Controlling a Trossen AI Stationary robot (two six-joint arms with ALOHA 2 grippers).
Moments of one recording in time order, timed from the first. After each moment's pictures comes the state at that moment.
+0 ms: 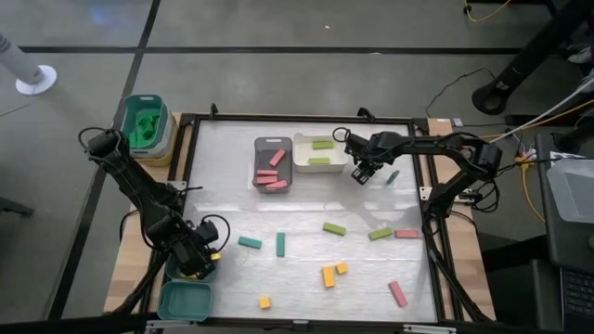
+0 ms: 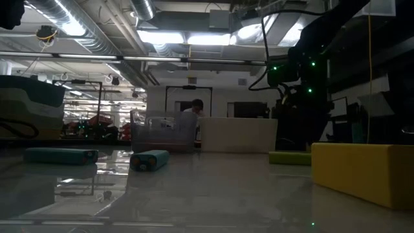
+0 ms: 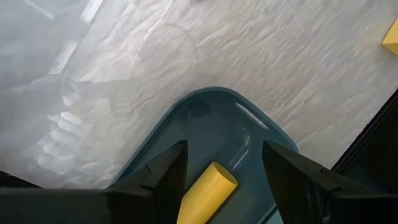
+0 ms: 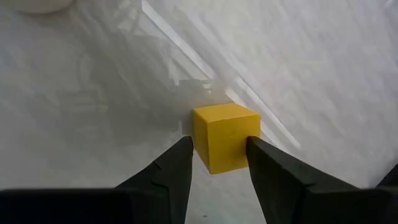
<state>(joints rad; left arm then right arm) -0.86 1.25 0.84 -0.88 -0.10 -1.50 -0.46 1.60 0.90 -0.80 0.25 0.28</state>
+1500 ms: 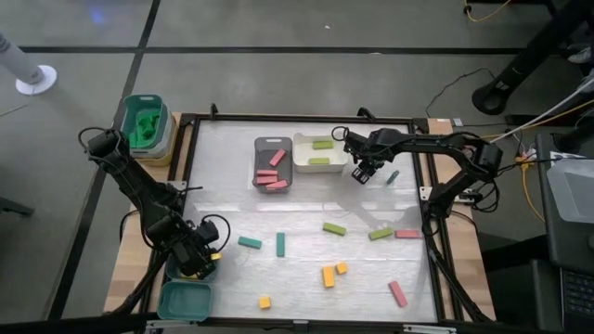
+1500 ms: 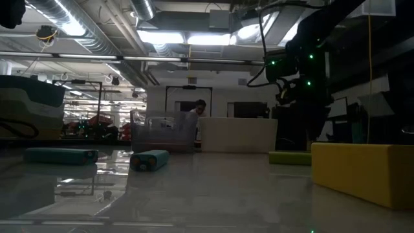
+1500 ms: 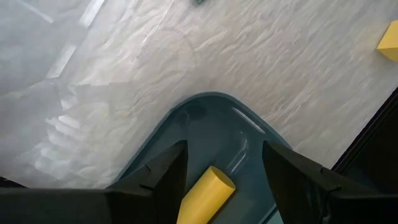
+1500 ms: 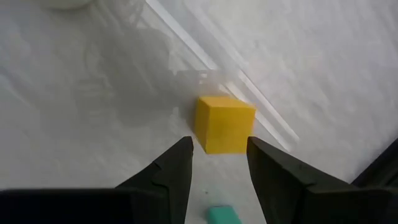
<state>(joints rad) -0.86 1.25 0.84 -0.87 -0.12 -1.50 -0.45 1.59 0.98 -0.92 0.24 0.28</state>
